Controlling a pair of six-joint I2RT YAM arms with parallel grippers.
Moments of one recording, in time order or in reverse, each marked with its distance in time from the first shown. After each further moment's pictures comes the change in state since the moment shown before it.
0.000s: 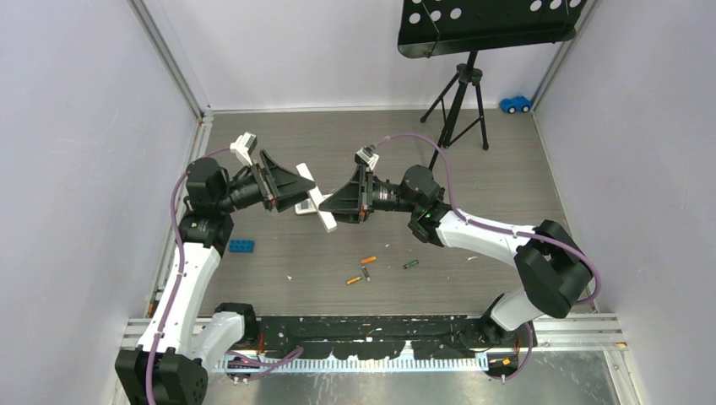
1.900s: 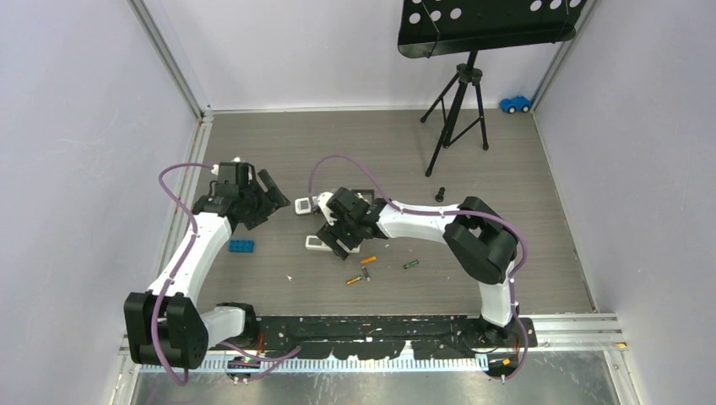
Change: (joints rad) left arm -0.031 0.251 0.037 -0.488 -0.927 0.403; right arm 0.185 0.422 0.388 -1.124 0.716 -1.481
